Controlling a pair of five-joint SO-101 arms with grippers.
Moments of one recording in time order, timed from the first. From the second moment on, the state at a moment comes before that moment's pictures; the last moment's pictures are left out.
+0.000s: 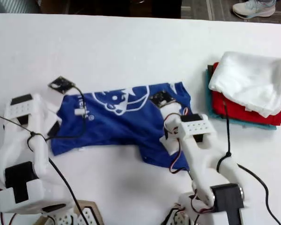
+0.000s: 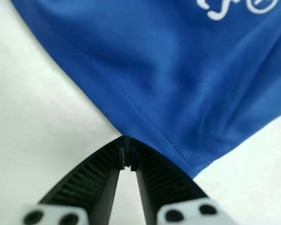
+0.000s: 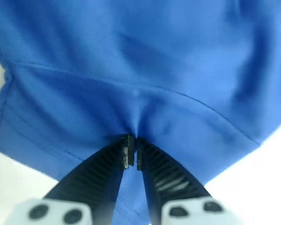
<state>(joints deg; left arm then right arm) -26.5 -2.2 33.0 64.4 -46.0 -12.9 -13.9 50.0 56.1 26.6</state>
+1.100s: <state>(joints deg) -20.8 -1.9 18.8 72.6 -28.3 -25.2 -25.6 65.5 60.7 47.7</state>
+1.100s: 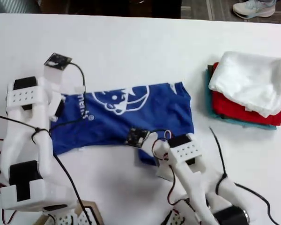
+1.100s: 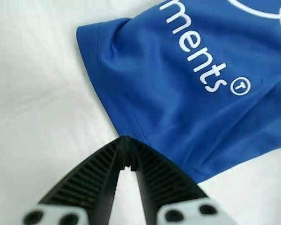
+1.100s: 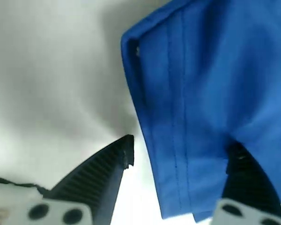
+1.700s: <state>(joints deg) -20.7 -1.9 18.8 72.6 -28.3 -19.6 -9.8 53.7 60.7 46.2</state>
